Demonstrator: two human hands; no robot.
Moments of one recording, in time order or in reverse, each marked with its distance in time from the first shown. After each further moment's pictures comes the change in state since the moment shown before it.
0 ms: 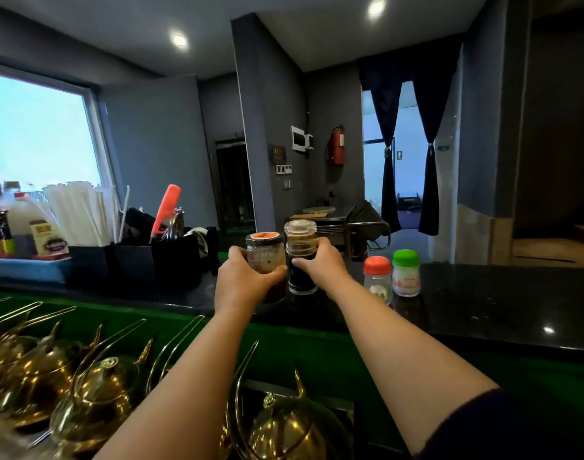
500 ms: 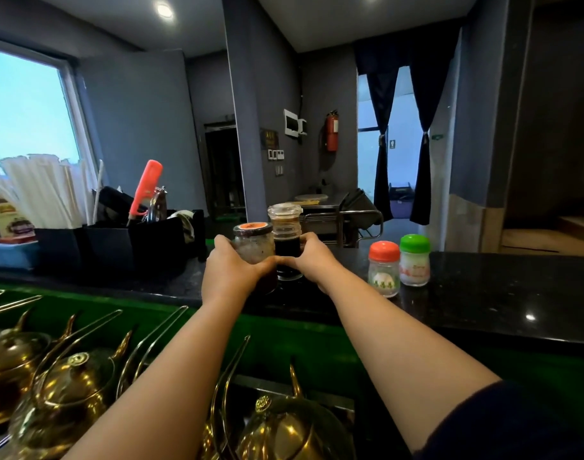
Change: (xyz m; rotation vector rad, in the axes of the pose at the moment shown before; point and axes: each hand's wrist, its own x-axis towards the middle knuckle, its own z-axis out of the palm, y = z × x) left_hand 0.021 -0.025 0.021 0.025 -0.022 -0.054; right_hand 0.034 0.028 0.032 -0.091 -0.141 0.084
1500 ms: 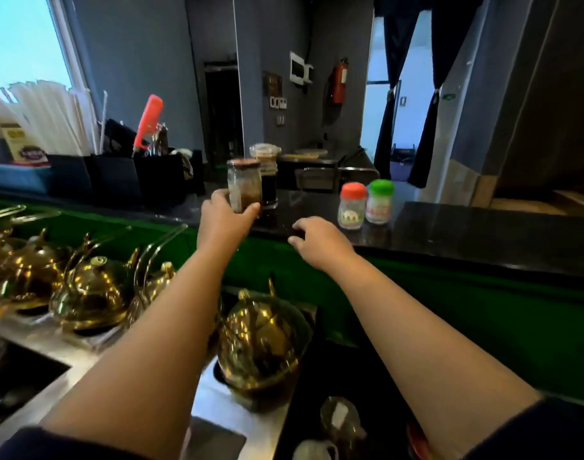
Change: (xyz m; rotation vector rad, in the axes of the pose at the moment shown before) left_hand -0.077 0.017 -0.023 0.001 -0.052 -0.118; right_hand -0.137 0.023 -0.034 -0.538 -0.049 -0.165
